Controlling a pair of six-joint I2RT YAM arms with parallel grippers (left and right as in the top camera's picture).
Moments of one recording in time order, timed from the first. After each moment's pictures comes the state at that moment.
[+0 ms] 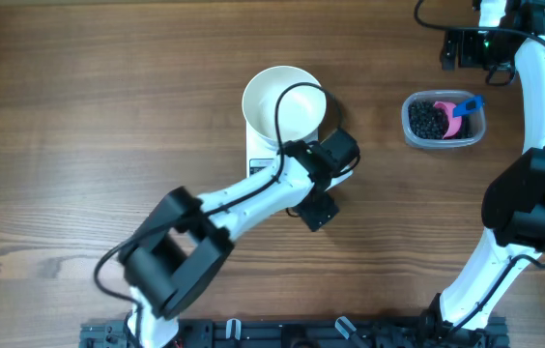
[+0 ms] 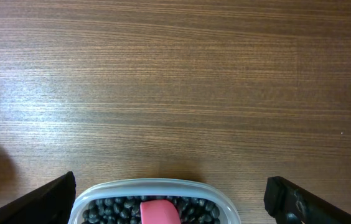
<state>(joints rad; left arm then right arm) -0.85 1.96 1.35 -0.83 -0.07 0.08 -0.20 2.11 1.99 -1.00 -0.09 -0.17</state>
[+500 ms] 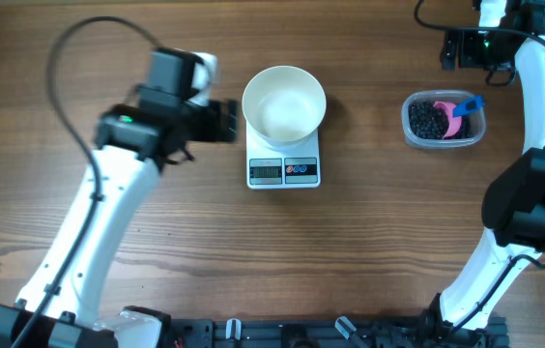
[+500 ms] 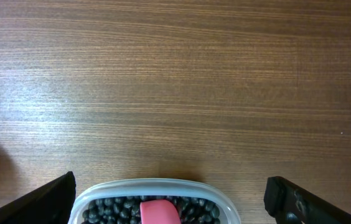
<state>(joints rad) -0.26 1.47 1.35 -0.84 0.01 -0.18 -0.20 2.11 1.99 -1.00 -0.09 -0.17</state>
